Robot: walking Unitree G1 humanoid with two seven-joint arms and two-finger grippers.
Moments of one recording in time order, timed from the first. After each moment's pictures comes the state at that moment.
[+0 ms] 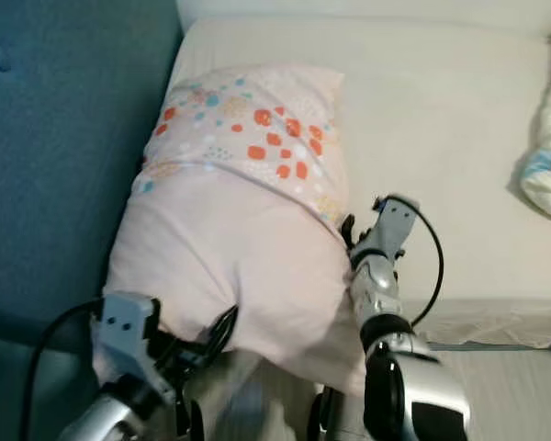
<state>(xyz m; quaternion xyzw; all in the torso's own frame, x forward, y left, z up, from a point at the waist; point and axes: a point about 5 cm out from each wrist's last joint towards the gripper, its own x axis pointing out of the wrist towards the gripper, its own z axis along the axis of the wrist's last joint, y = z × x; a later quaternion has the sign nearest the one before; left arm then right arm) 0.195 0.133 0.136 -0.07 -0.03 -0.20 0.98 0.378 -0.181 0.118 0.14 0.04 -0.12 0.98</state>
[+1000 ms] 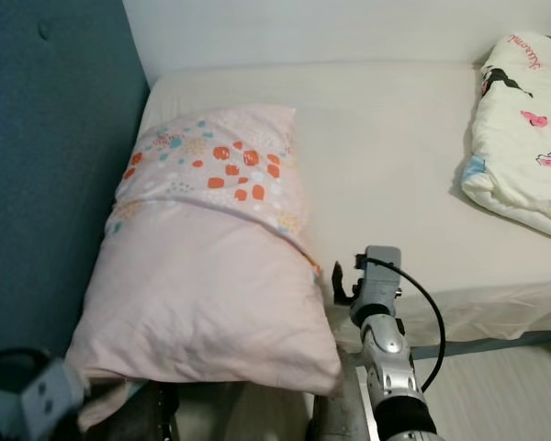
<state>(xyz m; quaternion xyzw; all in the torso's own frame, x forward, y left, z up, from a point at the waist) 0.136 0.222 0.104 0.15 0.17 -0.45 0.87 0.324 -0.178 0.076 0.01 0.05 0.00 1.00</state>
